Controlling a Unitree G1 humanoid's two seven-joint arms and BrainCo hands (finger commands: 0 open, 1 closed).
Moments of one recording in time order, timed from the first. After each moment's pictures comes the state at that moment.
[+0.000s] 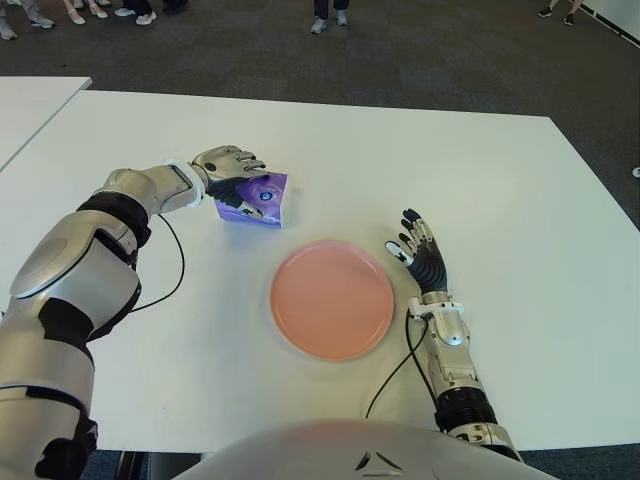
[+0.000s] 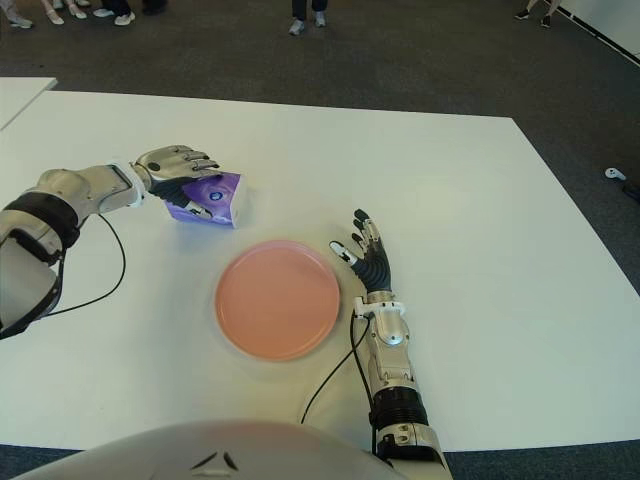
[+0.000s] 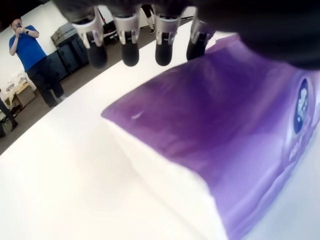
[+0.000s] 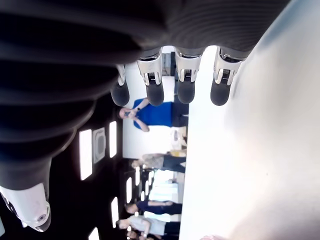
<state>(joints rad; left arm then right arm) -1.00 0.63 -0.86 1.20 1.08 -0.58 0.35 -0.01 -0.06 -0.06 0.39 0.00 -0.46 0.07</state>
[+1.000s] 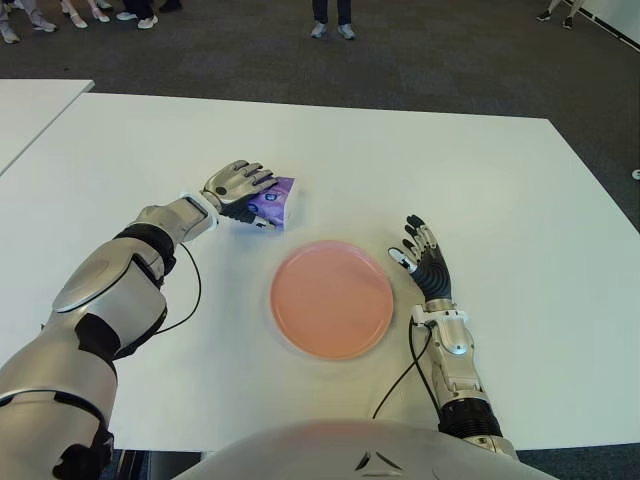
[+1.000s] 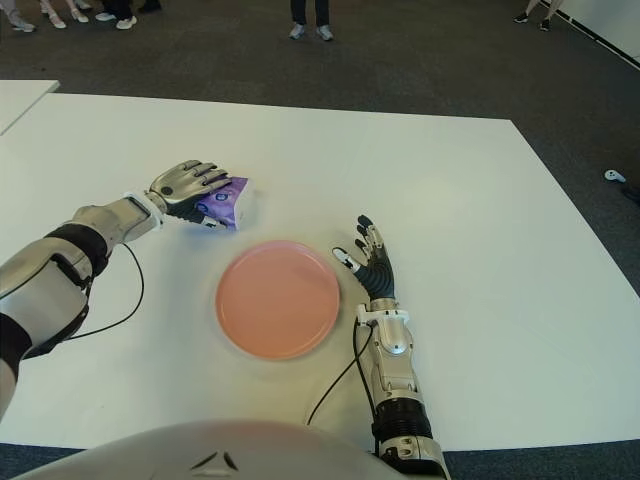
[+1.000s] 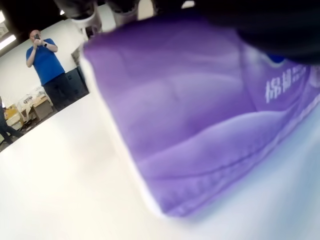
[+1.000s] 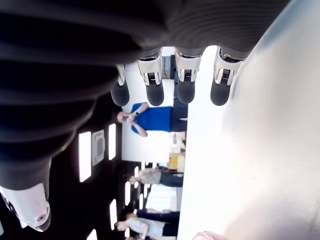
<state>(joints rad) -0.88 0.50 -0.90 1.30 1.04 -0.41 0.53 0.04 -0.06 -0.06 0.34 0.00 -0.46 0.06</state>
